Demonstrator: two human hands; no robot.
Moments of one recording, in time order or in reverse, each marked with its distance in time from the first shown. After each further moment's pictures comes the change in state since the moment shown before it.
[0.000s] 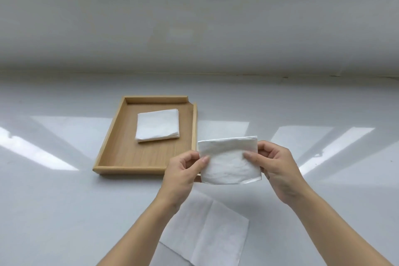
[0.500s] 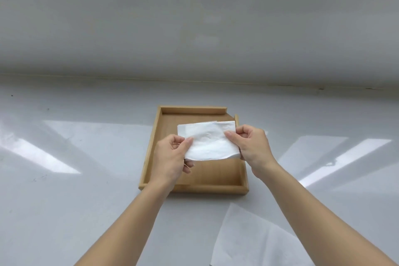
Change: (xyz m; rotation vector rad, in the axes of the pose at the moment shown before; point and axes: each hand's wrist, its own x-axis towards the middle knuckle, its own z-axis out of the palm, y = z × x) left_hand 0.062 0.033 -0.128 0.163 0.273 -0.018; right_hand 0.094 0.003 0.148 -0.251 0.156 0.016
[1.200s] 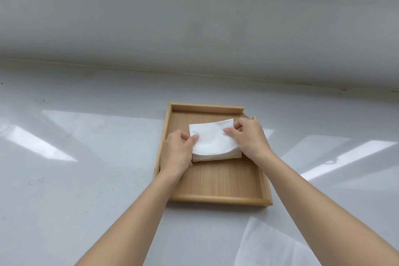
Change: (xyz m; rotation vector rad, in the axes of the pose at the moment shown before) left_hand 0.062 -0.027 -0.011 0.326 0.048 -0.016; right_hand 0.061 0.015 0.038 -0.559 0.007 -0.070
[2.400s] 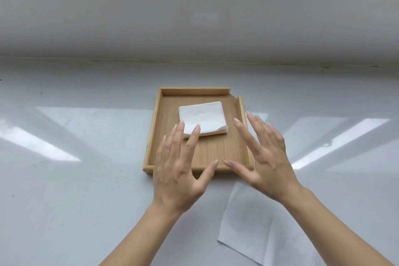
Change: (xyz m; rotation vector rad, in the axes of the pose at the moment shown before) left_hand -0.111 -0.021 0.000 0.563 0.152 0.711; right_hand -0.126 0.040 -0.037 -0.492 0.169 -0.566
